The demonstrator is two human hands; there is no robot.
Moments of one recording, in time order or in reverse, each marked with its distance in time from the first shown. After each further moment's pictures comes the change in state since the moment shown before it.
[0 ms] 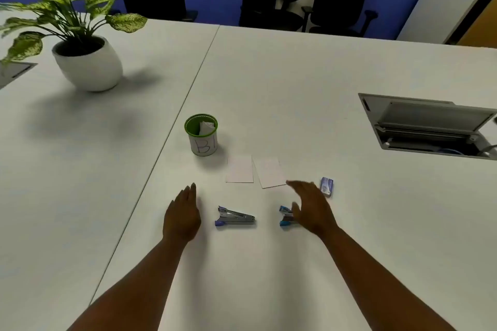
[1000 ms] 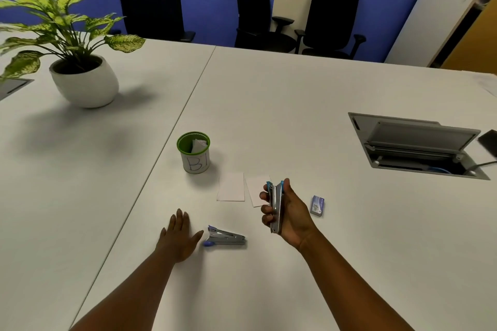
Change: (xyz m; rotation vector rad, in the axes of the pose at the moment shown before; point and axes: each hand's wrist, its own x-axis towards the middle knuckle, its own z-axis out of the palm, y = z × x) left_hand 0.011 0.002 0.007 0.086 -0.474 -0.084; right_hand 0.017 -0.067 -0.035 1.844 -0.320 0.517
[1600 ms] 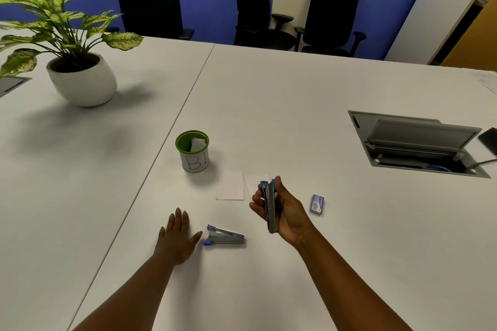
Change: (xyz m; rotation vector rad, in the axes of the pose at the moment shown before) left_hand -0.001 -0.002 0.007 0.034 0.042 0.006; right_hand 0.005 0.004 0.005 0.010 0.049 -0.059
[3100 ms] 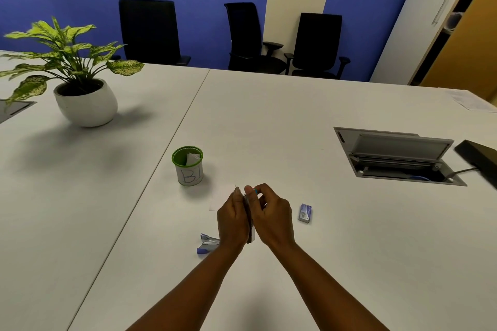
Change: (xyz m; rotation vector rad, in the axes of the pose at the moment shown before) left_hand -0.085 0.169 -0.058 -1.335 0.674 0.329; right_hand -0.041 0.007 0.030 -1.291 0.387 -0.830
